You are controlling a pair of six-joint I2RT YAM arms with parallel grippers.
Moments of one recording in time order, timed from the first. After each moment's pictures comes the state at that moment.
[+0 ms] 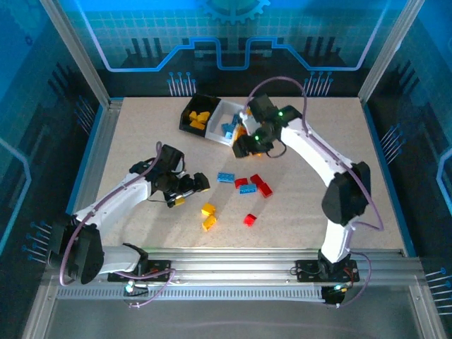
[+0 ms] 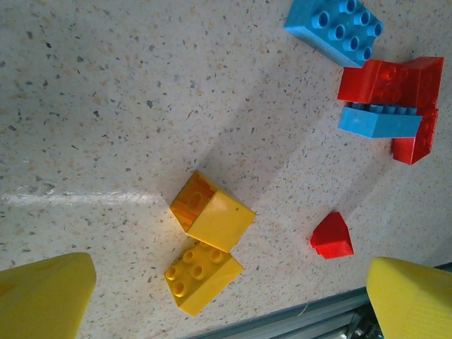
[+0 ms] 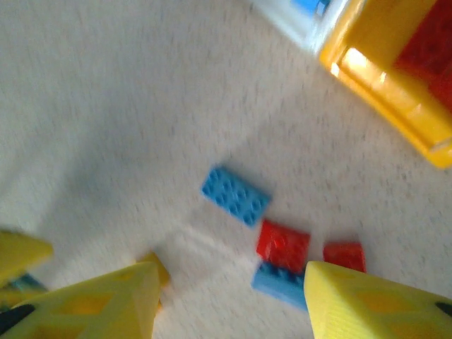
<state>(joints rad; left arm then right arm) -0.37 1.30 0.88 -0.75 0.36 -0.80 0.53 1.80 1.68 -1.06 -0.28 0.10</state>
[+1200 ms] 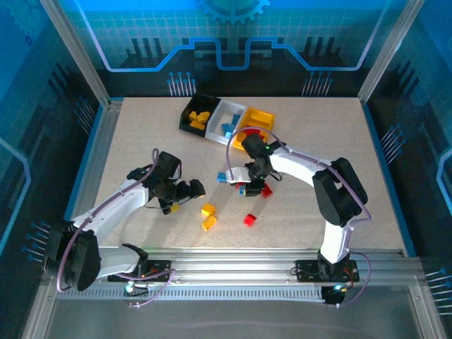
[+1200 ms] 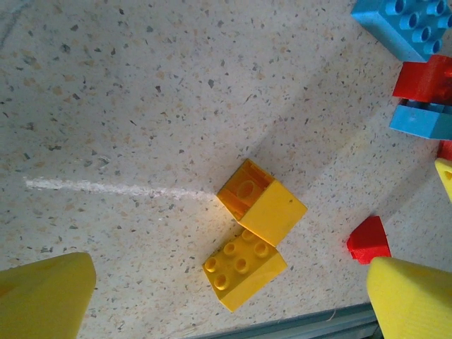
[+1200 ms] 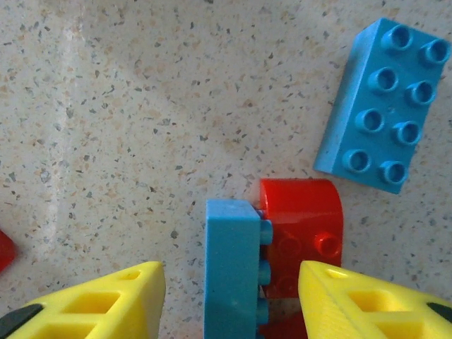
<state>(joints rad) -0.36 1.25 0.80 -0.77 0.31 -0.82 0.58 1.86 1.29 -0.76 -0.27 -1.11</state>
